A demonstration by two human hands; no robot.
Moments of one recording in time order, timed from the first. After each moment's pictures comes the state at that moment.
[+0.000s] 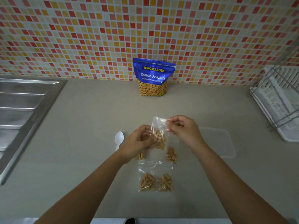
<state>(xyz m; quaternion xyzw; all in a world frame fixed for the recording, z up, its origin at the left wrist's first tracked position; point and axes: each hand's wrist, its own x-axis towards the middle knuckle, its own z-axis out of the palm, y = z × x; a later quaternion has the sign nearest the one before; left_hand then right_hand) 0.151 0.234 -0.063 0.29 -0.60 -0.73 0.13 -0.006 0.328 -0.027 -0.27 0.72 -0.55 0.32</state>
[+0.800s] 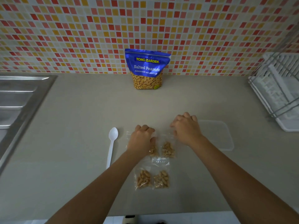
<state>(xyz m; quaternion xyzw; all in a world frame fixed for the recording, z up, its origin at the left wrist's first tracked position) 0.112 0.244 -0.107 0.32 -0.93 -0.18 0.03 -0.045 0.331 -0.073 -0.54 0.84 0.06 0.04</state>
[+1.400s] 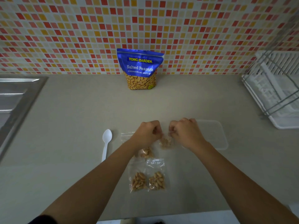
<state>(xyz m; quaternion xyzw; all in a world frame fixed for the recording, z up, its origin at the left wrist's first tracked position) 0.077 0.238 -0.086 0.27 -0.86 -0.43 0.05 -0.051 0.350 -0.068 -0.53 0.84 -0.08 0.09</state>
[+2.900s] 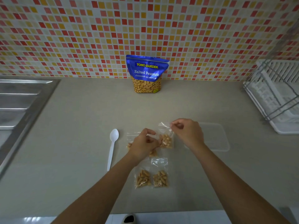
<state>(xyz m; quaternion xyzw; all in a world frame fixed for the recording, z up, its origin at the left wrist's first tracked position) 0.125 0.265 -0.091 0.39 -0.63 -0.66 0.11 -0.025 0.351 -0.051 -0.33 0.88 -0.32 0.14</state>
